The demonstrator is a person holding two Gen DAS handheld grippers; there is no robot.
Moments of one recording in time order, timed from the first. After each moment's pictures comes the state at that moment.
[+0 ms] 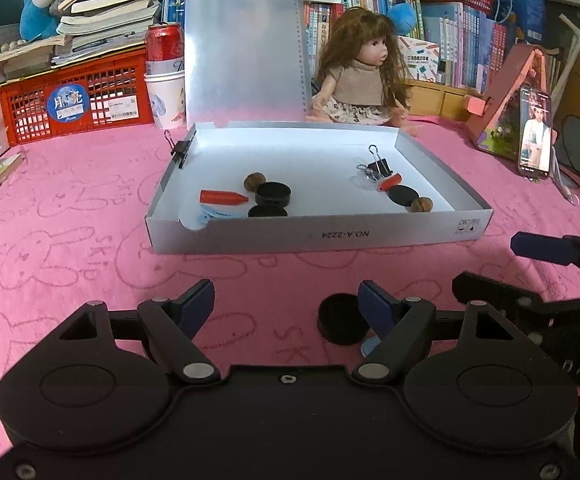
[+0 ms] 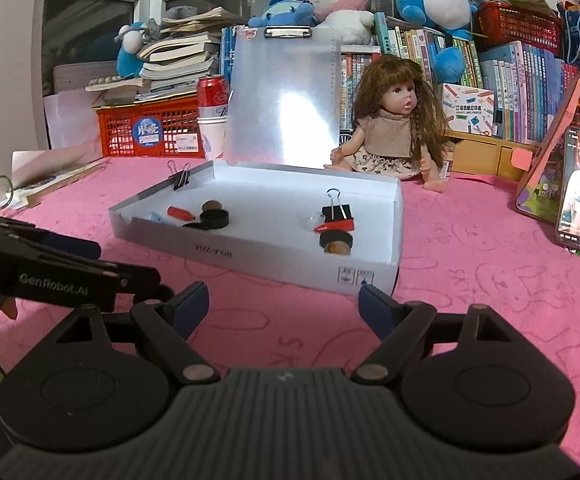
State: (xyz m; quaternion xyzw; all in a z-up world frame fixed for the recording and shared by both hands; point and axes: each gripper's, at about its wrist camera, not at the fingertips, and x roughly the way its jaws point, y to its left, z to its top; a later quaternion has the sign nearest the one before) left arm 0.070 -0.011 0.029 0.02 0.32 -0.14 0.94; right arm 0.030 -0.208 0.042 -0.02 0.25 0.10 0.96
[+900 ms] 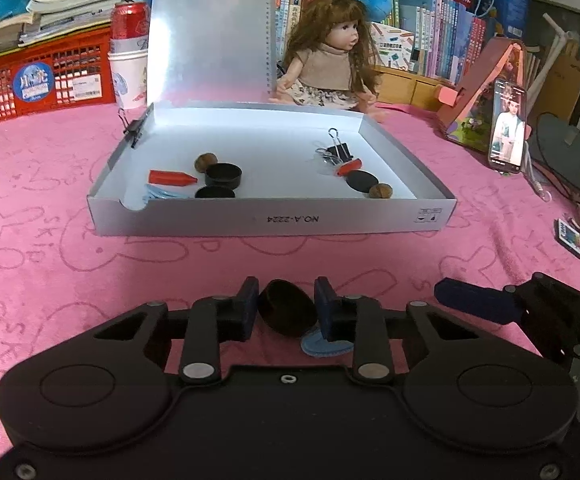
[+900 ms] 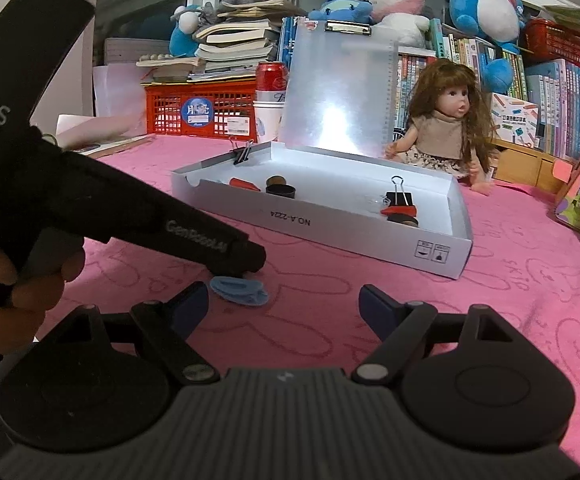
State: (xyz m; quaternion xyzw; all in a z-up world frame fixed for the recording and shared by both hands) left arm 0.074 -0.032 0.022 0.00 0.34 -0.18 0.93; right arm 0.005 -0.167 0.021 -0.05 0.24 0.15 0.96
